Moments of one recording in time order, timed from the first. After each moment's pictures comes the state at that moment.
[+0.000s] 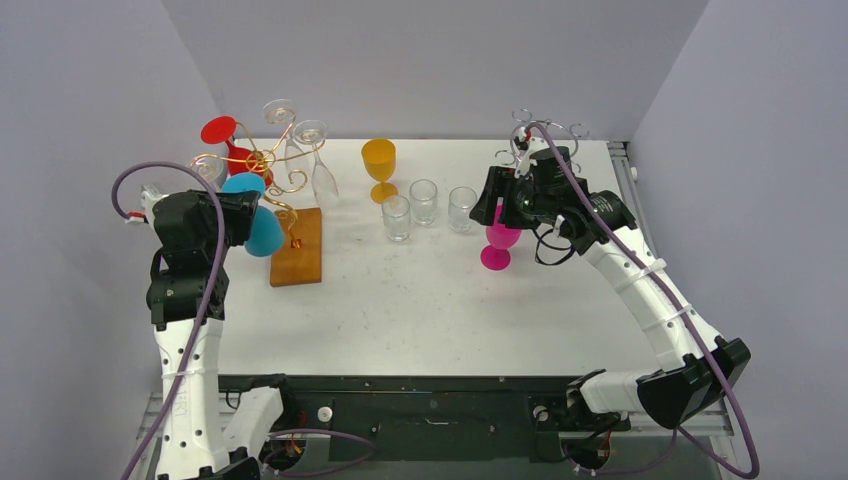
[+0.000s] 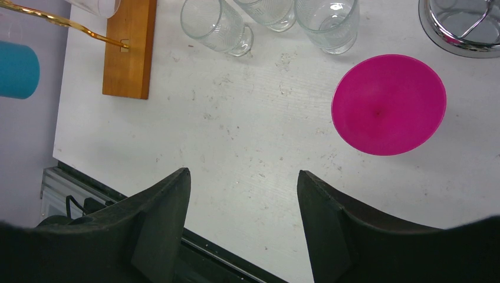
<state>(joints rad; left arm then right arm) 0.14 0.87 1.17 -0.63 -0.01 -1.20 0.47 1.32 1.44 -0.79 -0.15 0.46</state>
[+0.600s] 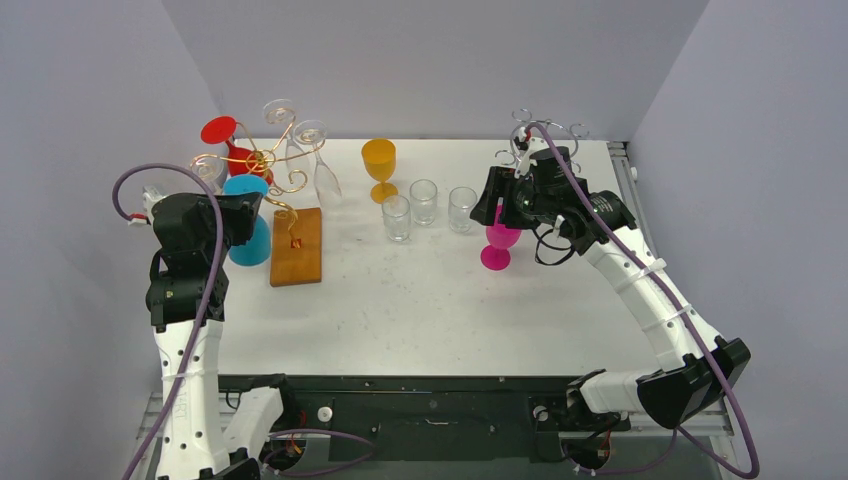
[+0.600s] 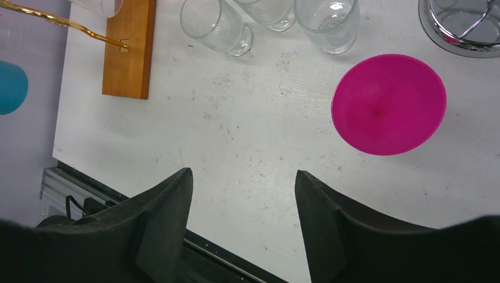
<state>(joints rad) 0.14 0.87 1.17 -0.63 0.02 -1.25 0.47 1.32 1.44 -0.79 -0.15 0.46</state>
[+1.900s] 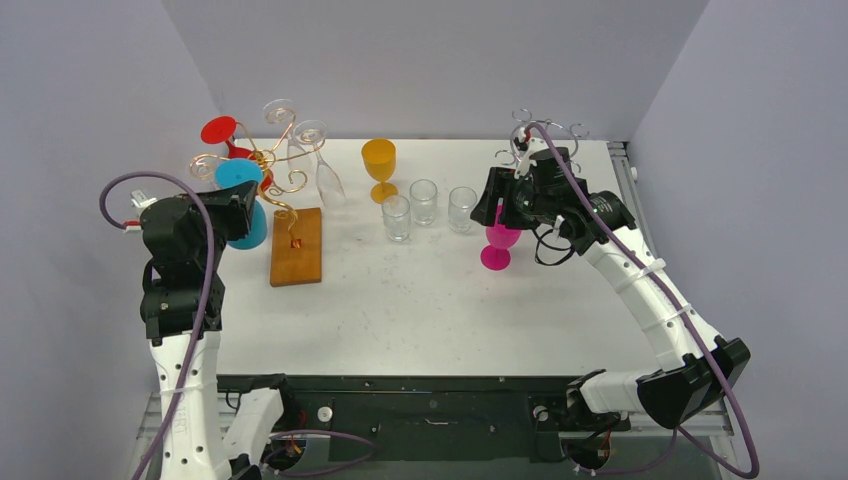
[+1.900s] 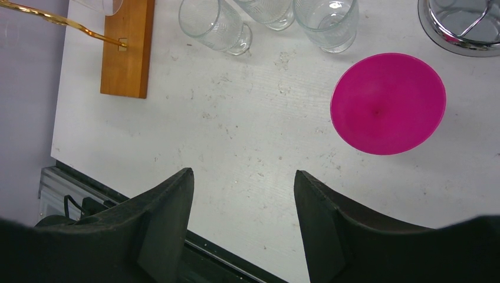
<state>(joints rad) 0.15 0.83 1.19 -0.58 0.06 -1.42 0.47 1.32 1.44 -0.79 -0.15 0.46</state>
